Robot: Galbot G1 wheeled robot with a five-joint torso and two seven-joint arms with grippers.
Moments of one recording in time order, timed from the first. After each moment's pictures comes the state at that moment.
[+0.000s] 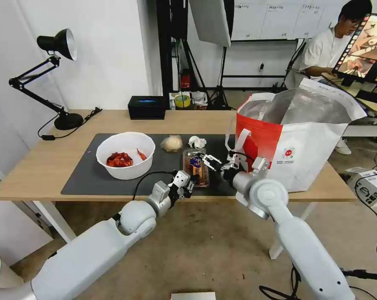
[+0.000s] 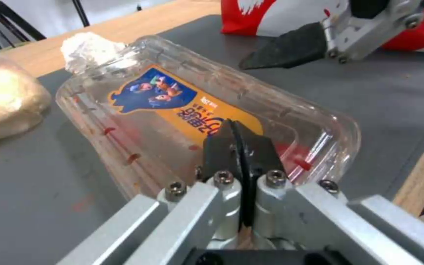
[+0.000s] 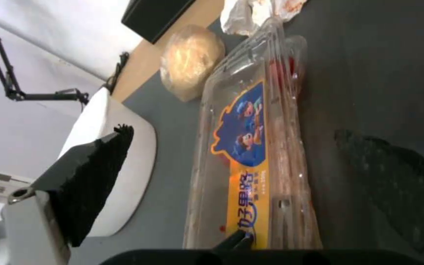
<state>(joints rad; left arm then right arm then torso) 0.69 -0.94 0.32 -1.77 -0.55 0.22 -0.06 -0.81 1.19 0.15 1.81 1.47 -0.49 0.50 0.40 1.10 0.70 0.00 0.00</state>
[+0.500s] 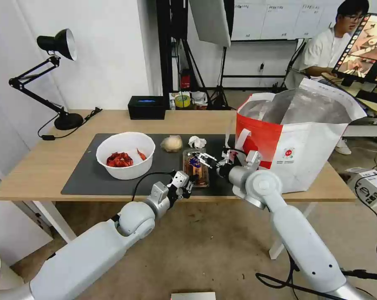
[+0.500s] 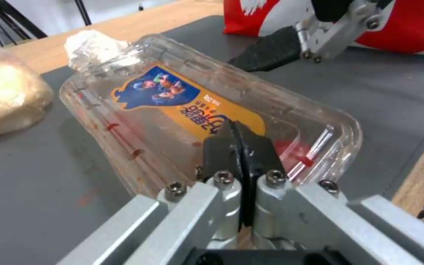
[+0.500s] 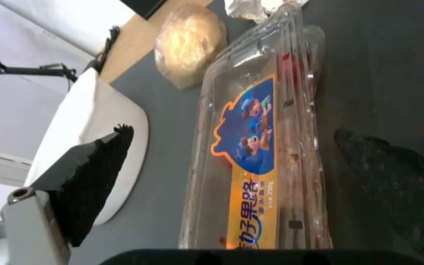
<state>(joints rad) 0.70 -0.93 0.32 -1.77 -0.57 0.21 -0.07 -0.71 1.18 0.10 1.74 1.51 -0.57 0.53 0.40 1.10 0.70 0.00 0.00</state>
